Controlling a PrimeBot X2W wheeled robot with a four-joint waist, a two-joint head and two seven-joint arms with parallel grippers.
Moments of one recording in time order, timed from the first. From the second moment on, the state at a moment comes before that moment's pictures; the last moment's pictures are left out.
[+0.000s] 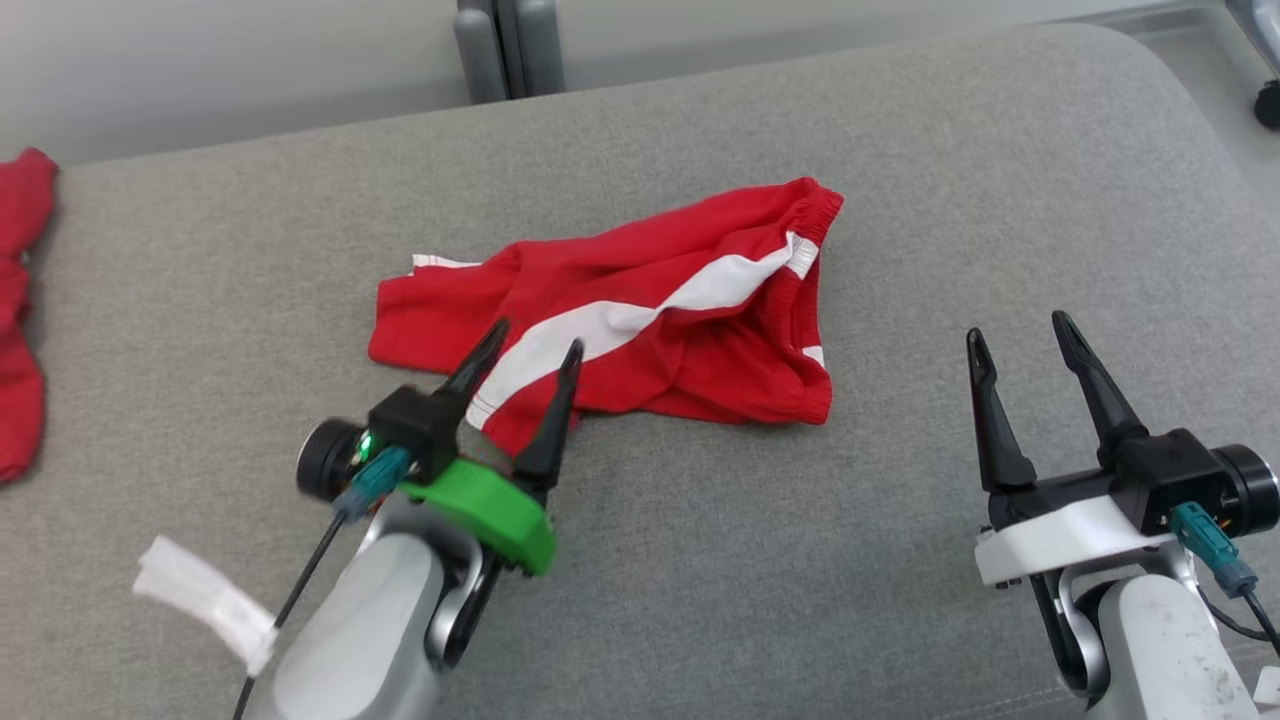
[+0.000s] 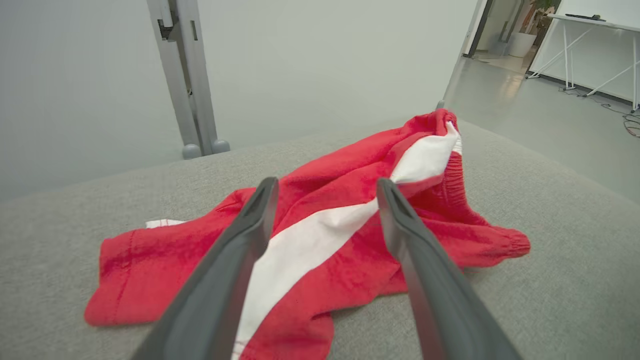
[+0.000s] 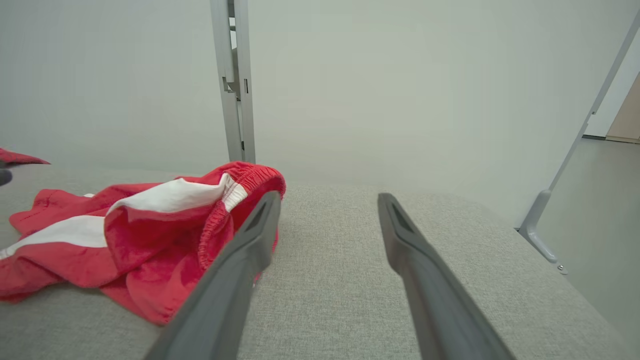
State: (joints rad) left arm -0.47 0.14 -0.54 0.47 -0.43 -0.12 -0.26; right arm -0.17 -0.05 -0.01 0.06 0.03 0.13 -0.26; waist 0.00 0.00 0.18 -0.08
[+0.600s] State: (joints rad) left arm -0.08 0.09 -0.21 0.33 -0.33 -0.12 -0.26; right arm -0.09 -0.05 -0.01 0.10 0.02 0.13 -0.26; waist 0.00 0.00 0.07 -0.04
